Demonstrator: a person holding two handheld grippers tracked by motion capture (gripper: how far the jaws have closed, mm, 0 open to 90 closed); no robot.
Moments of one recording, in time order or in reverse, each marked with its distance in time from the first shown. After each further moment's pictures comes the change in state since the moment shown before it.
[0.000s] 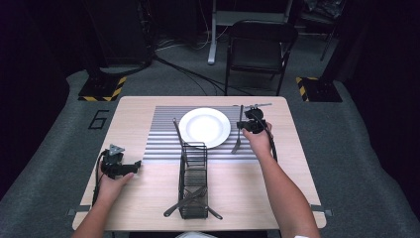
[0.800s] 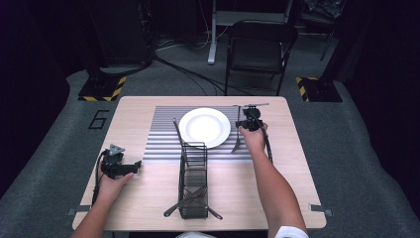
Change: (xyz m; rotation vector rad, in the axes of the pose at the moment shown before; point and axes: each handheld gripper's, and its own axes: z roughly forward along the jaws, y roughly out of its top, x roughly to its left) left arm 0.000 0.000 0.000 -0.002 -0.010 0.006; right arm -0.007 0.002 0.032 0.040 -0.041 0.159
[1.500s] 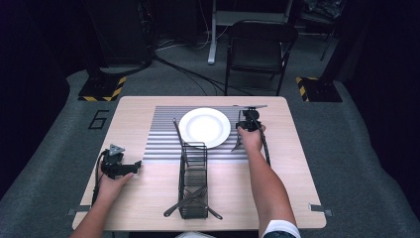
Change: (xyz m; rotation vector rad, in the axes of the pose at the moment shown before) left arm 0.000 0.000 0.000 0.000 -0.001 0.001; right arm -0.009 -0.003 0.024 0.035 -0.052 0.093
